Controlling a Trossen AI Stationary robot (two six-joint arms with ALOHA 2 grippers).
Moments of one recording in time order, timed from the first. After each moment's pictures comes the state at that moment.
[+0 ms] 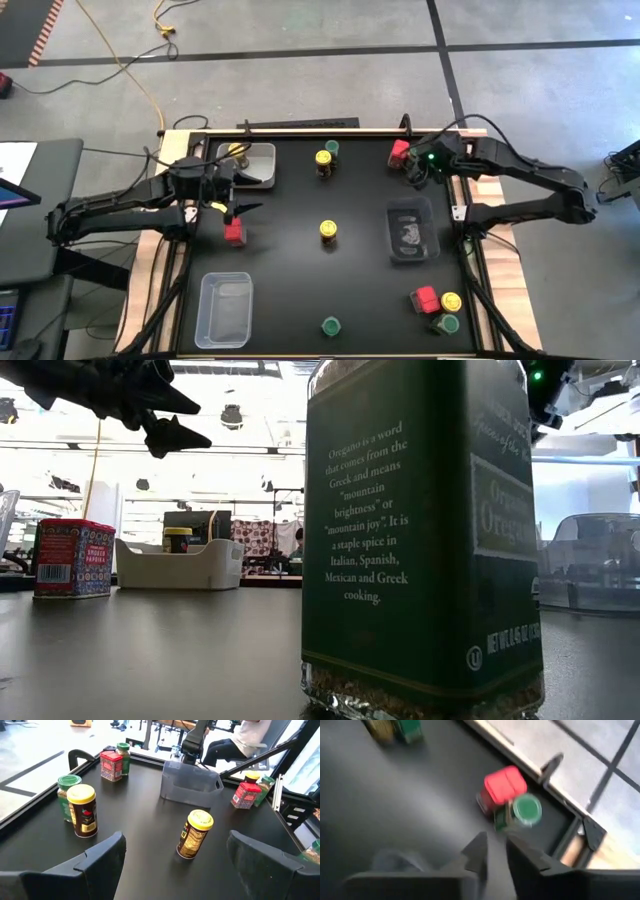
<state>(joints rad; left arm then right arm) 0.31 0.60 0.52 -0.16 0.19 -0.12 -0.36 1.02 1.08 -1.16 0.45 0.33</state>
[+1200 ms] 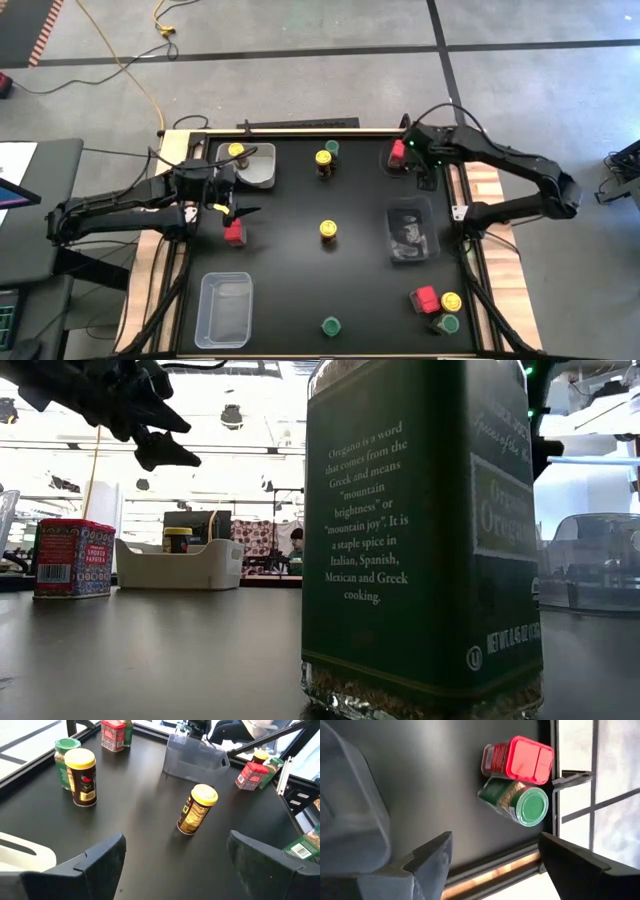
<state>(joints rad) 0.31 0.60 0.52 -0.28 0.19 -0.15 -0.56 1.21 1.08 -1.17 0.34 -0.49</state>
